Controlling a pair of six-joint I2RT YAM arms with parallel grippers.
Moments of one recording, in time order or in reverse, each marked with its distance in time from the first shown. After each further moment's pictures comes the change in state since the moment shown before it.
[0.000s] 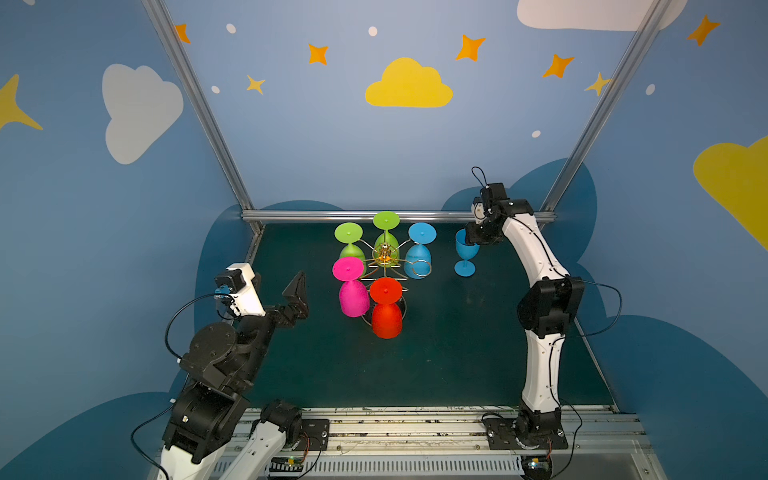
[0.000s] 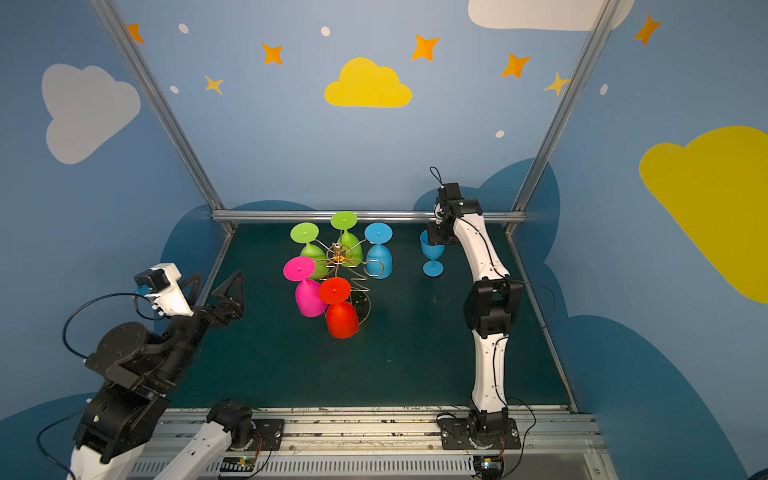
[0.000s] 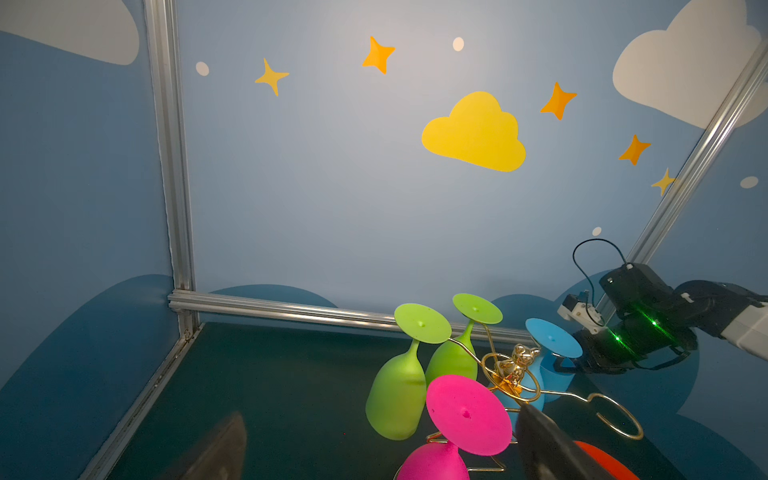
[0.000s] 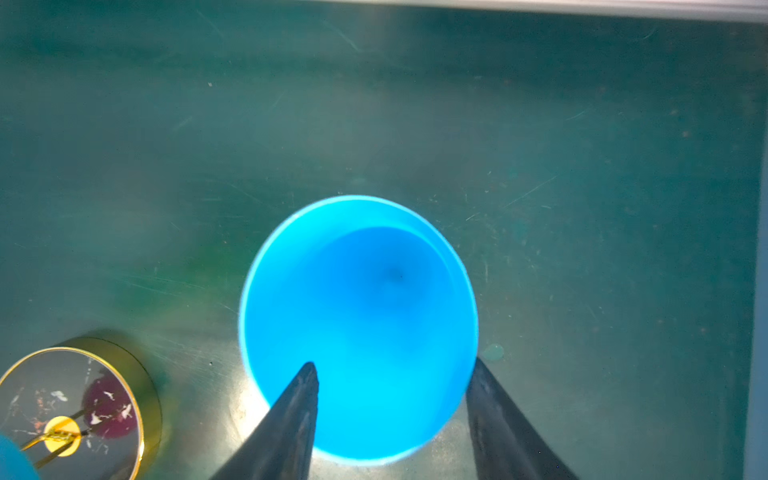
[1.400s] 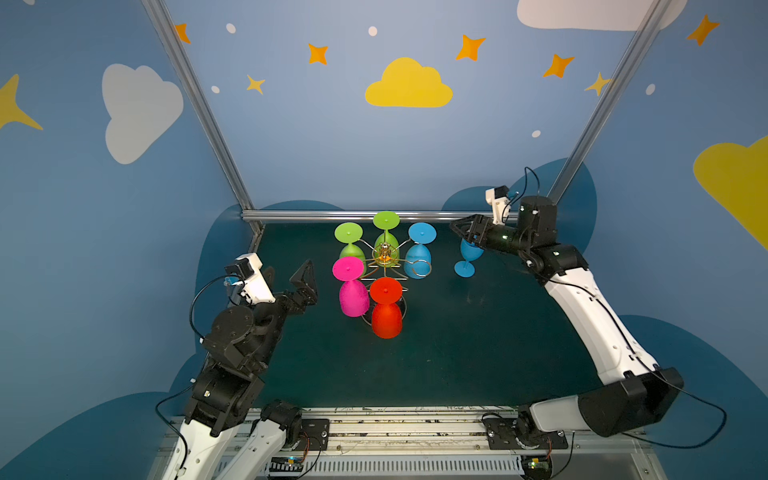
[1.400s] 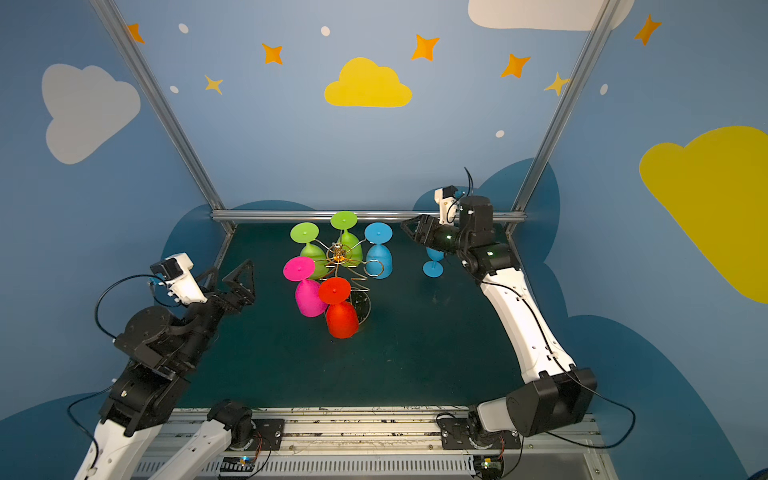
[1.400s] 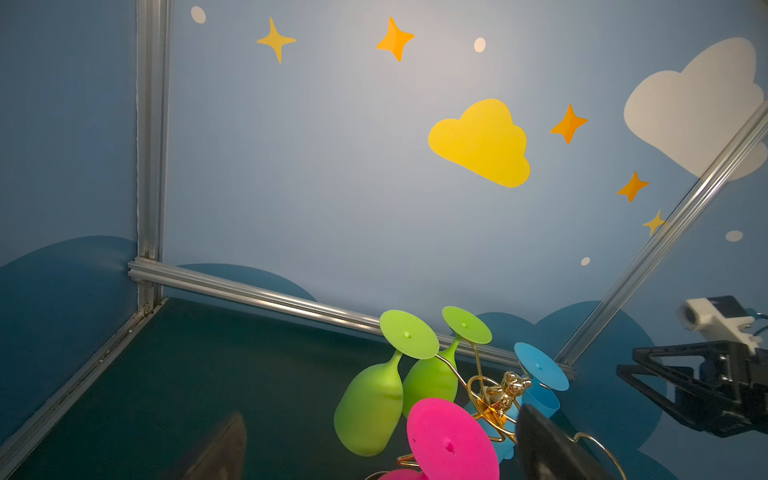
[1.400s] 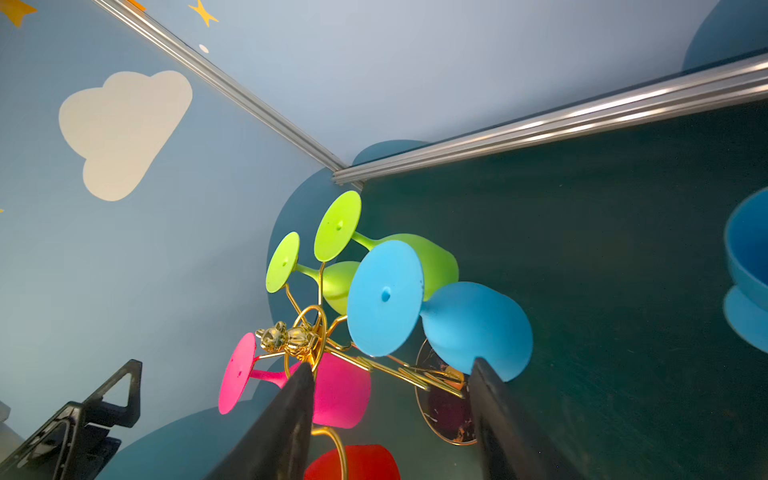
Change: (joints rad) left arm 0.001 0.068 -0.069 0.133 0.002 -0.155; right arm 0.102 -0.740 -0.760 0.703 -0.556 0.533
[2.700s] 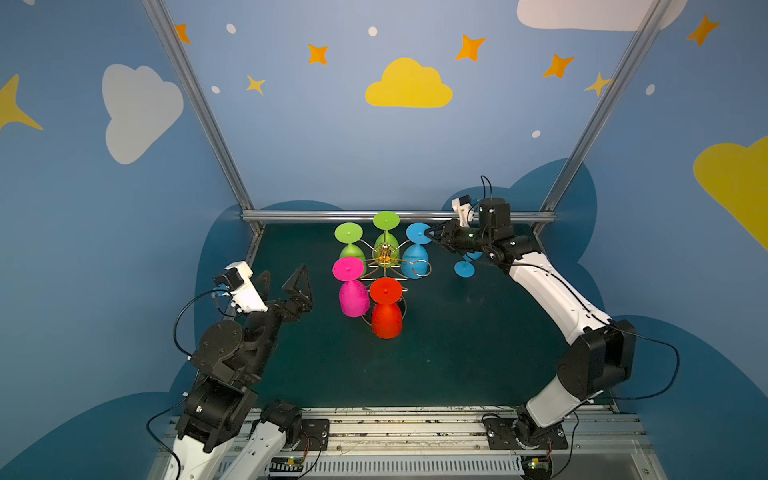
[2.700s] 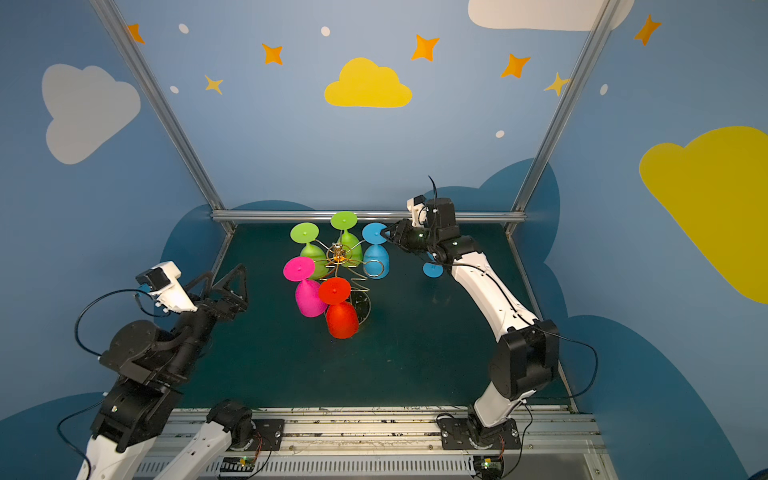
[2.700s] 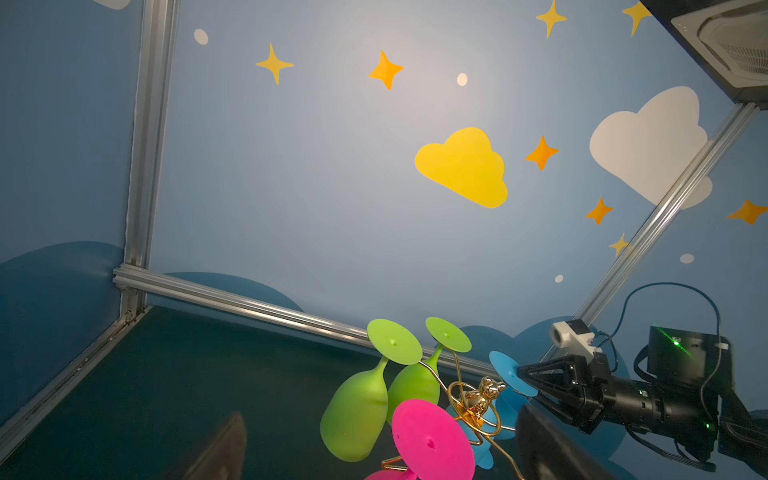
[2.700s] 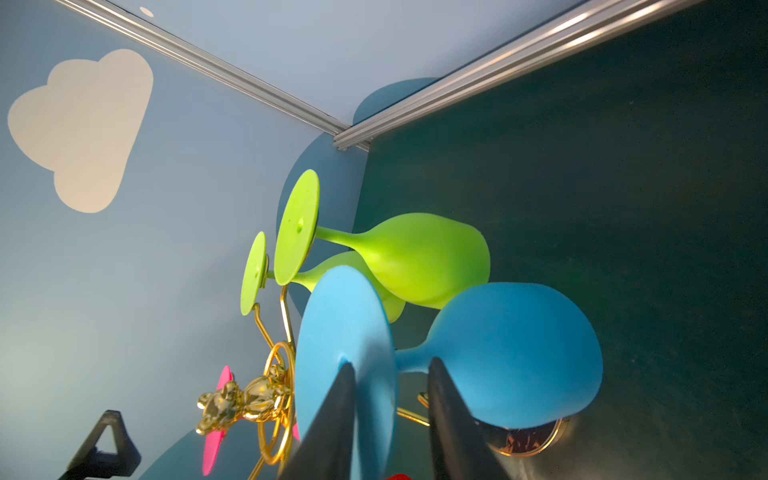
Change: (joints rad) left arm 0.000 -0.067 -0.012 0.004 0.015 -0.024; right arm 0.090 0.195 0.026 0.090 -0.016 0.146
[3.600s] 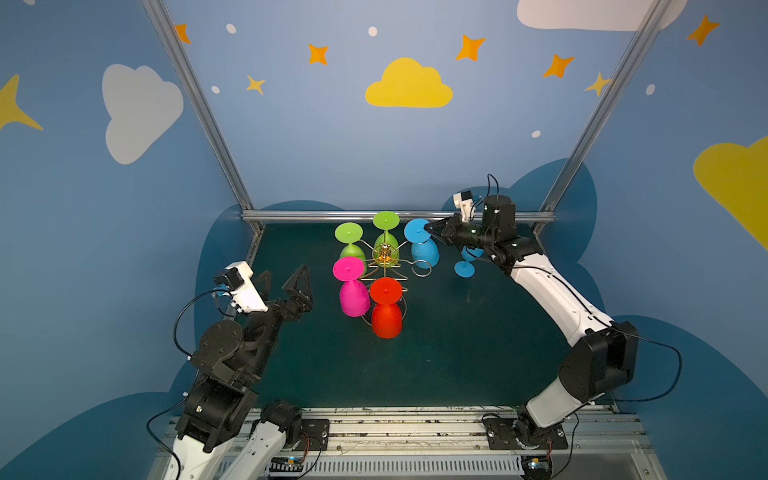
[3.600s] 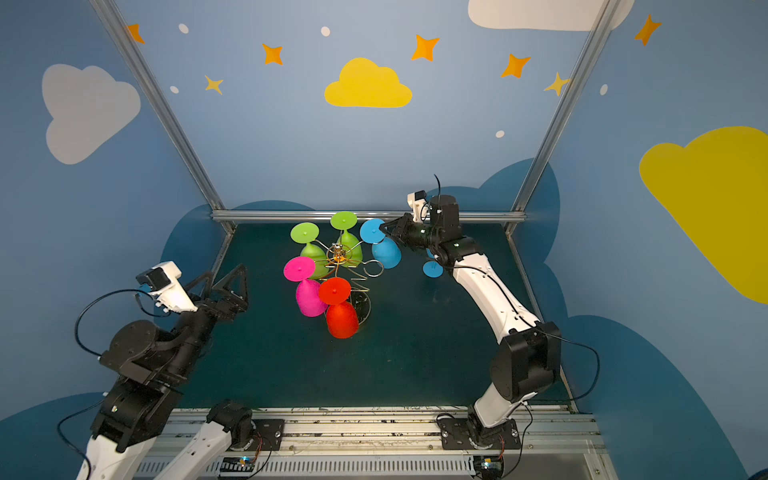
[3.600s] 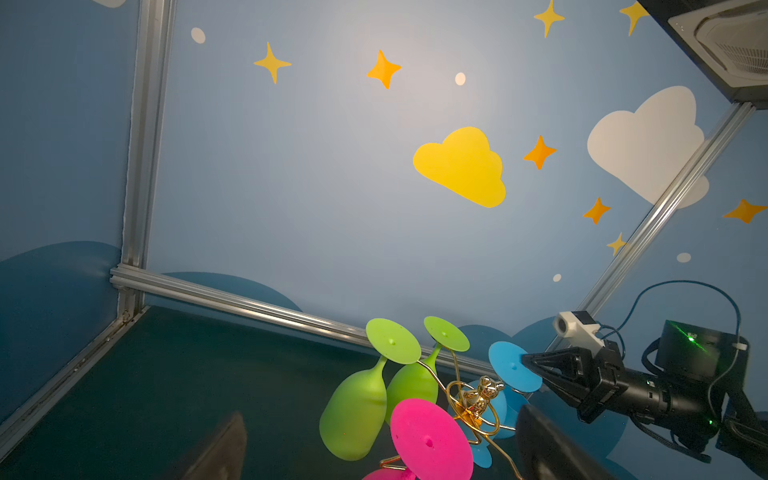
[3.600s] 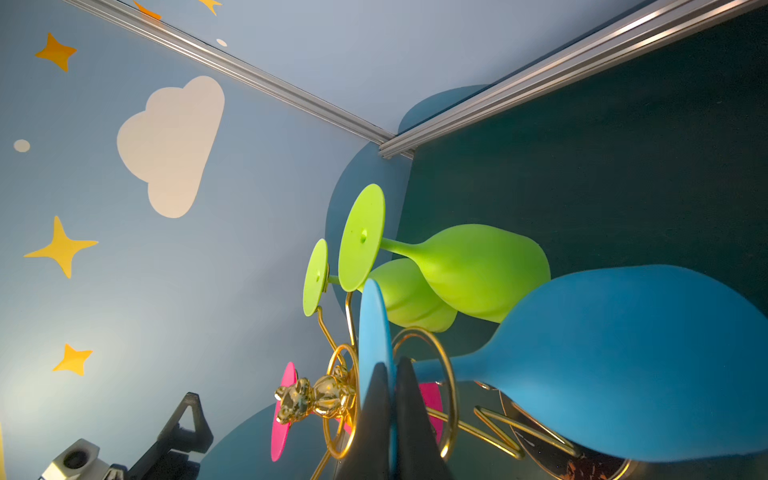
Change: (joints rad) left arm 0.000 0.000 0.000 0.001 0.008 0.000; right arm -0.004 -0.017 -0.021 0.138 -0.087 0.124
